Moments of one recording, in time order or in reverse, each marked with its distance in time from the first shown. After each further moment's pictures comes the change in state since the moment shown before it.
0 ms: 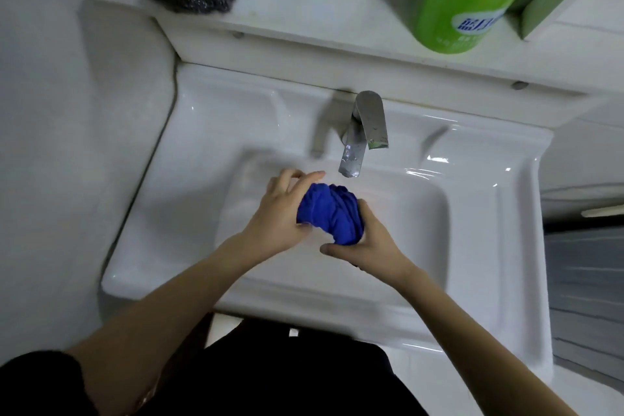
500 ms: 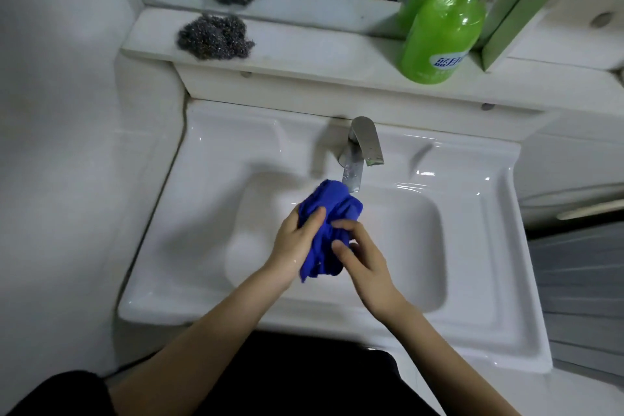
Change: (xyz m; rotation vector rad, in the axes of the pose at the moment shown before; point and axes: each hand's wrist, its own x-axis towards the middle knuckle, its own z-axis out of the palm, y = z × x) left_hand -0.032 0.046 -0.016 -1.019 0.115 -0.455; right_hand -0.048 -0.042 0.052 0.212 0.239 -0.180
